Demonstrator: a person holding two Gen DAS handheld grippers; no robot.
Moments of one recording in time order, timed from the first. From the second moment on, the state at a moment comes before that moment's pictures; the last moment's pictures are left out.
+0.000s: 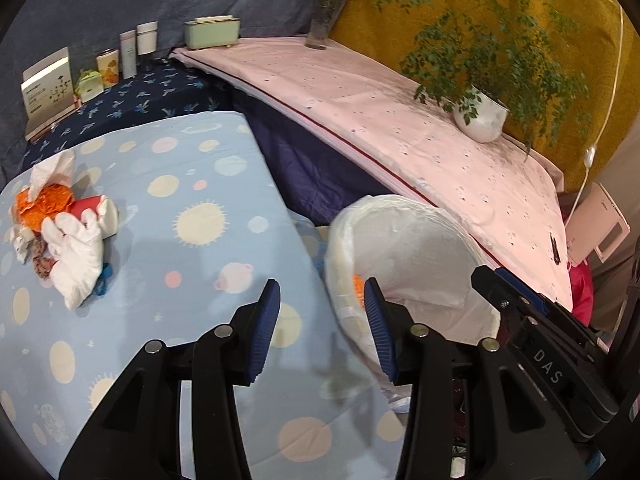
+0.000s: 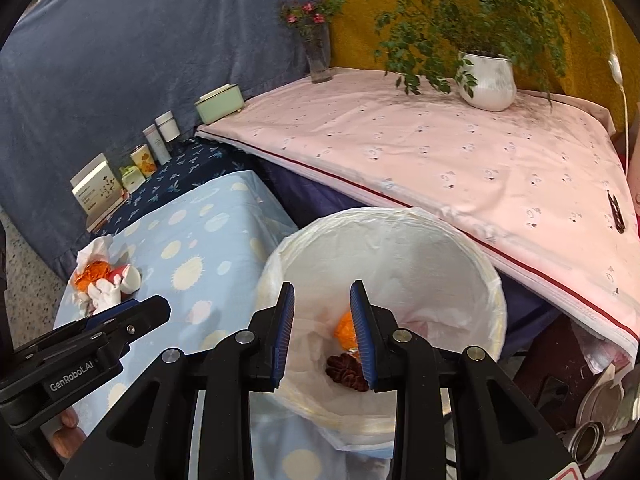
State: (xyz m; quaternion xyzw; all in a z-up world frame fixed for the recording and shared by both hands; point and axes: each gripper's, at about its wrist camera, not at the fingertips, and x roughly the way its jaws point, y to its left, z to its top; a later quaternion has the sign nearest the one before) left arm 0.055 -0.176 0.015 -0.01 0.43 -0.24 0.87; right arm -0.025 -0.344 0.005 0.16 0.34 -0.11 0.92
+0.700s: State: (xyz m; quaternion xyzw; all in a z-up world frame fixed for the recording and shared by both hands) left arm 0.090 -0.008 -0.009 -0.06 0.43 -0.10 0.90; right arm 0.037 -0.198 -0.003 0.10 0.37 -0.01 0.92
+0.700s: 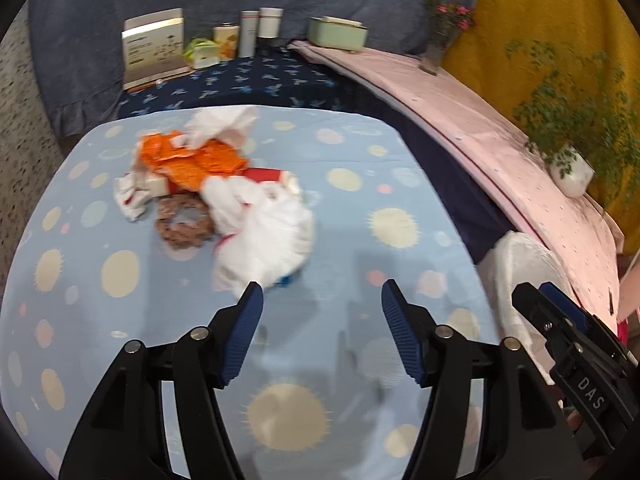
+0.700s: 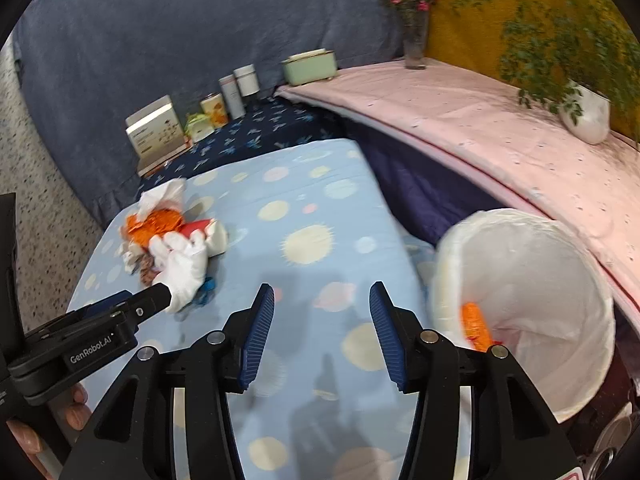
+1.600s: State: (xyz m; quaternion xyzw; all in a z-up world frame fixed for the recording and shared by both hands) left arm 0.133 0.162 -0.063 -0.12 0.45 0.01 0.89; right arm 0.137 -0.036 -0.071 0.08 0.43 0.07 0.89
